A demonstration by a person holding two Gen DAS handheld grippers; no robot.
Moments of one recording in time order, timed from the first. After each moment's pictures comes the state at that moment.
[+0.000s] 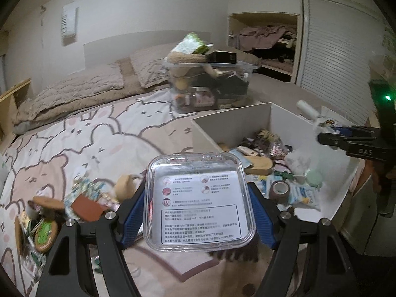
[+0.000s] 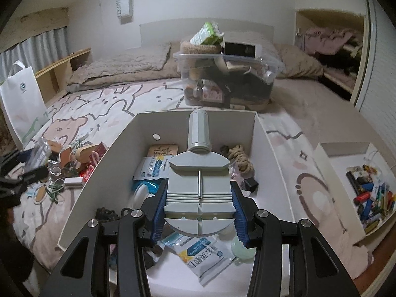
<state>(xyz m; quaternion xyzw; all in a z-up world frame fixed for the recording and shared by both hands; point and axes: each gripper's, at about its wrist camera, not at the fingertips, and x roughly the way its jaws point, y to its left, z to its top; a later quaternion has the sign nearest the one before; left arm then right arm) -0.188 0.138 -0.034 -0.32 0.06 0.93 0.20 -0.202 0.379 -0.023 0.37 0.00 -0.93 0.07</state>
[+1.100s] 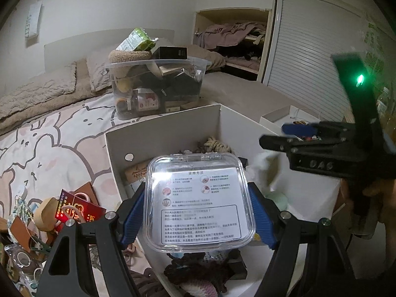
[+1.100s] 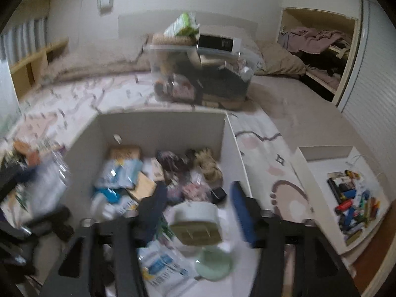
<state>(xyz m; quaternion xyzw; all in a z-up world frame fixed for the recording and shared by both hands) -0.217 0.247 -0.049 -0.32 0.04 0.90 0.29 -0.233 0.403 -0.027 0.37 0.03 -0.93 0.00</state>
